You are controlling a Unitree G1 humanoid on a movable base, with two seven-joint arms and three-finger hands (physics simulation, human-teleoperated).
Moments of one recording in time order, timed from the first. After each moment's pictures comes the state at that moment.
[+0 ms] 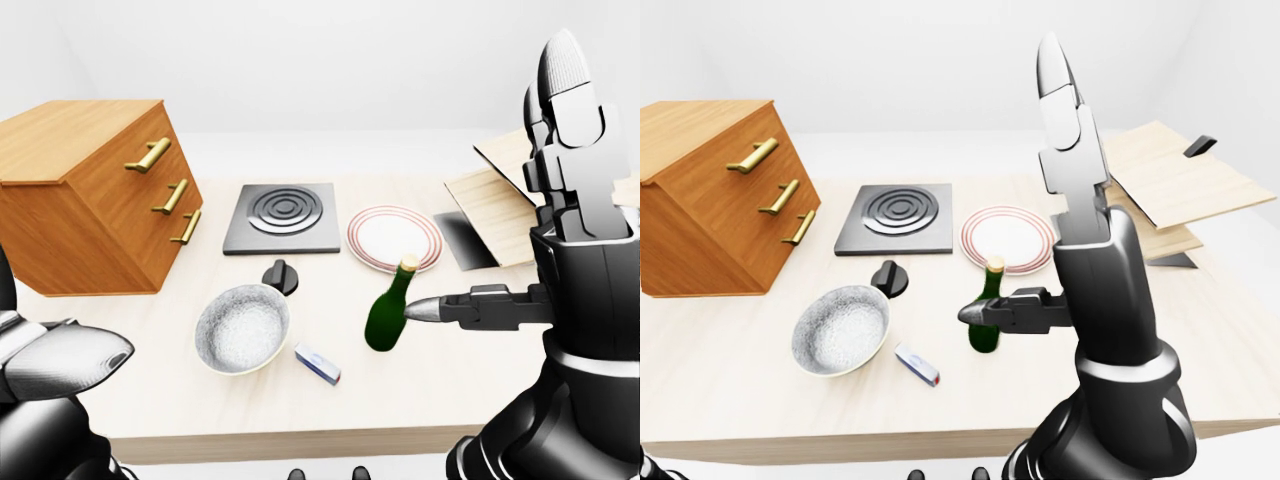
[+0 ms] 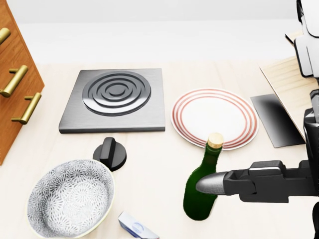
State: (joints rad) left arm -0.21 0.29 0.44 -1.02 -0.65 0.09 0.23; right arm -0.28 0.27 -0.18 -1.04 -0.72 0.09 0.68
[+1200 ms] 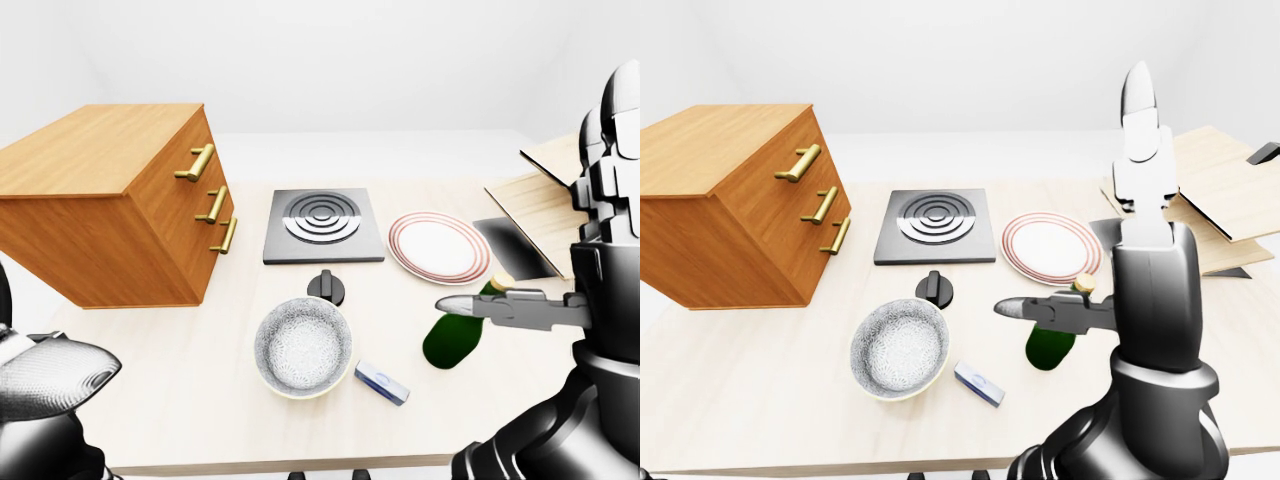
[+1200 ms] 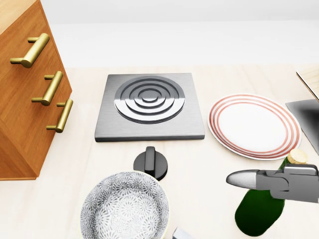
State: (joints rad) left arm -0.19 0.31 0.45 -1.05 -0.71 0.09 0.26; right arm -0.27 0.33 -0.38 -1.05 -0.71 0.09 0.70
